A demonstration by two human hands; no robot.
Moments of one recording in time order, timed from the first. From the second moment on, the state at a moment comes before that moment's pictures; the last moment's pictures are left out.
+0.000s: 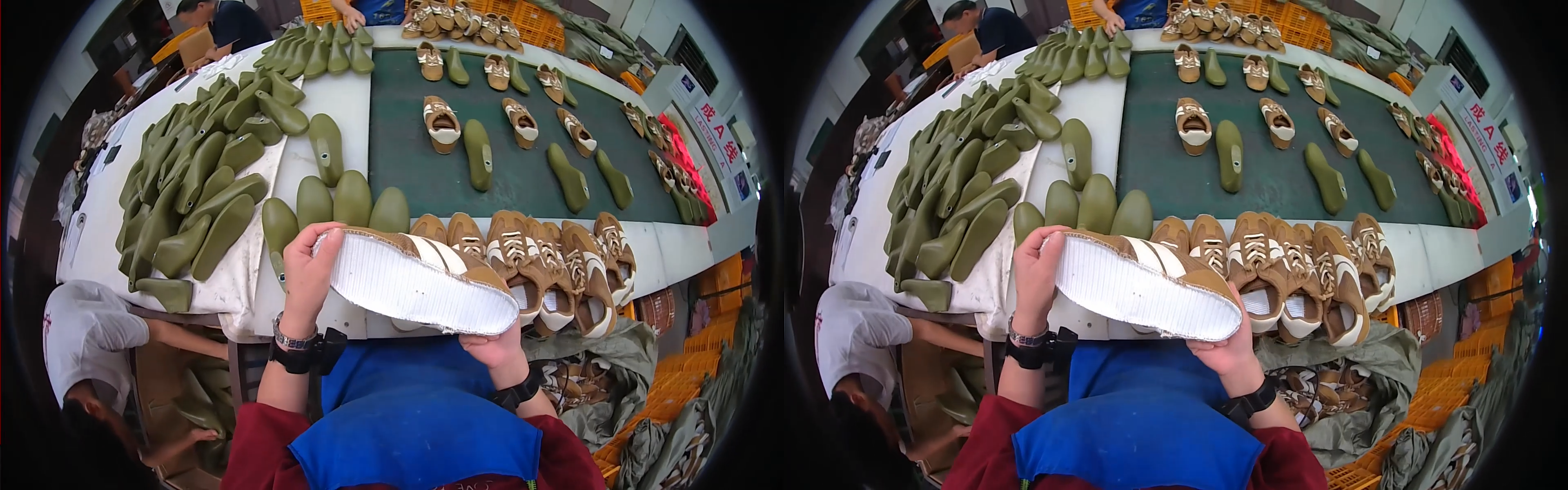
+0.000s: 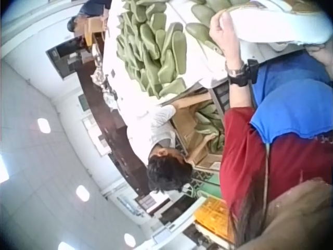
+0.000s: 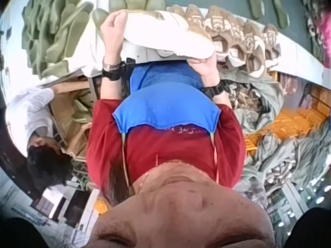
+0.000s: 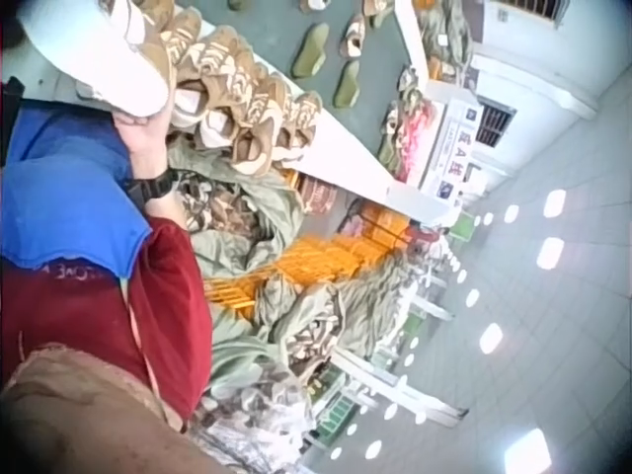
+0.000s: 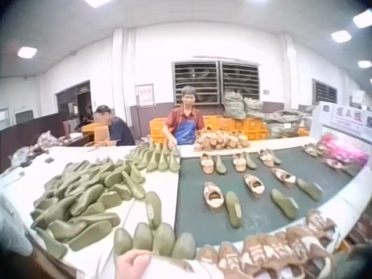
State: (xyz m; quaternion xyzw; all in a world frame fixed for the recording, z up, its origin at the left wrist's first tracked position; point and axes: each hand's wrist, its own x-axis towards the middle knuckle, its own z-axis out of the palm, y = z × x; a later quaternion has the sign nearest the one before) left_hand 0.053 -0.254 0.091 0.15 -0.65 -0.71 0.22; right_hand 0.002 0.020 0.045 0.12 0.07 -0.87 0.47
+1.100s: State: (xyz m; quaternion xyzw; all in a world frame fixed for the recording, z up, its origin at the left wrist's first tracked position) left_hand 0.058 -0.235 0.080 0.21 -0.56 -0.78 0.21; right_hand 0.004 0.027 0.056 0.04 0.34 -0.90 0.26
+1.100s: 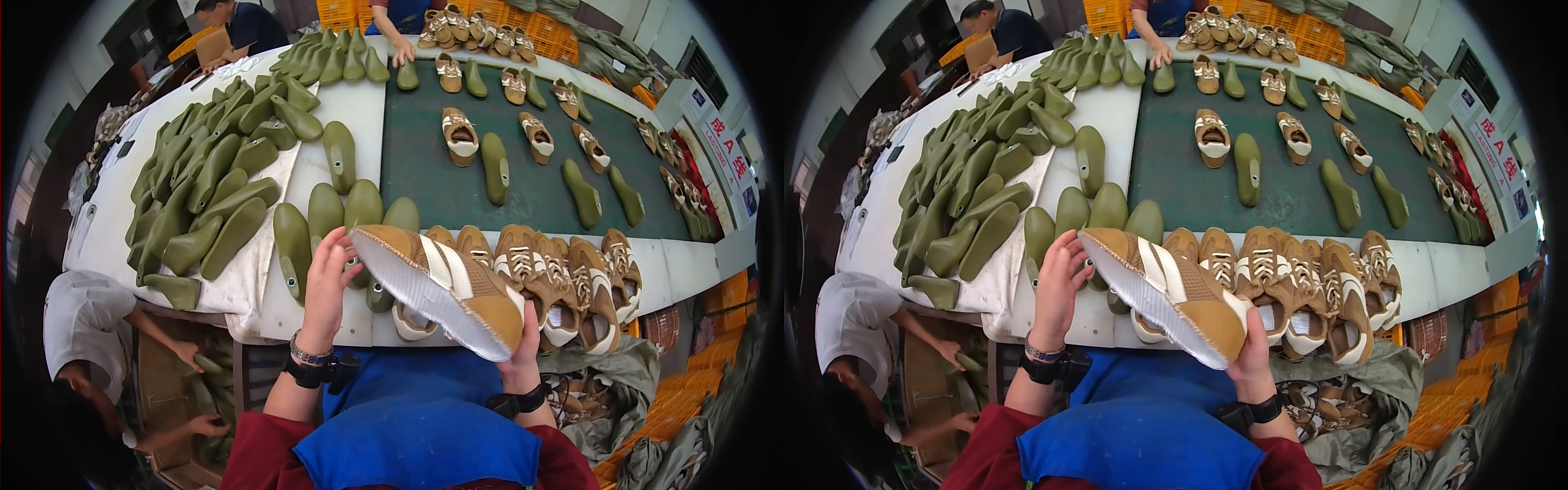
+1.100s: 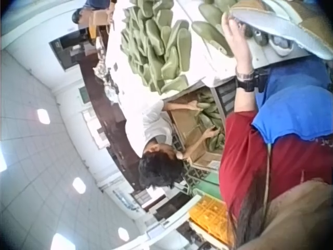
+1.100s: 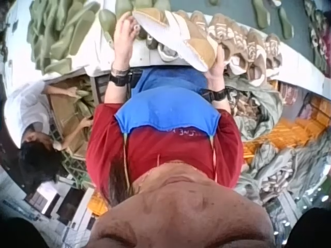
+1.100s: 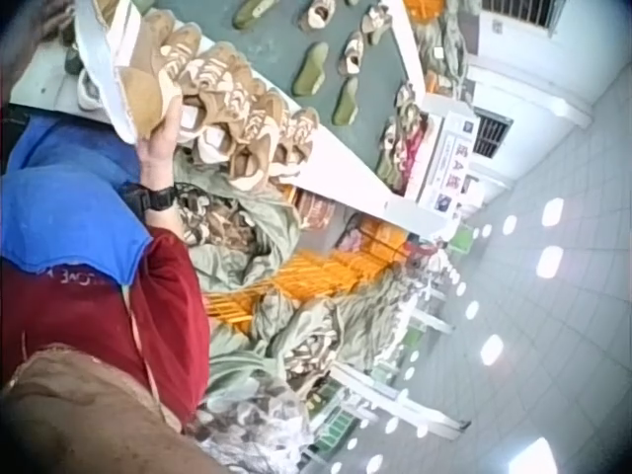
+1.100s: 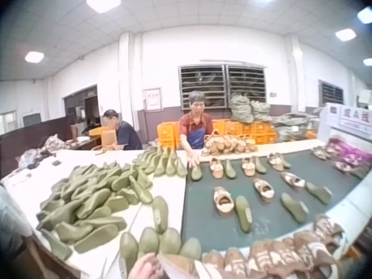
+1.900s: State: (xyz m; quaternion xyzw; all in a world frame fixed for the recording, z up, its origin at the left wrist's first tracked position) left_hand 0.022 -0.223 0.045 0.04 -0.99 -0.08 -0.06; right_hand -0.024 0.016 0.043 -0.38 0.87 -0.32 -0.03
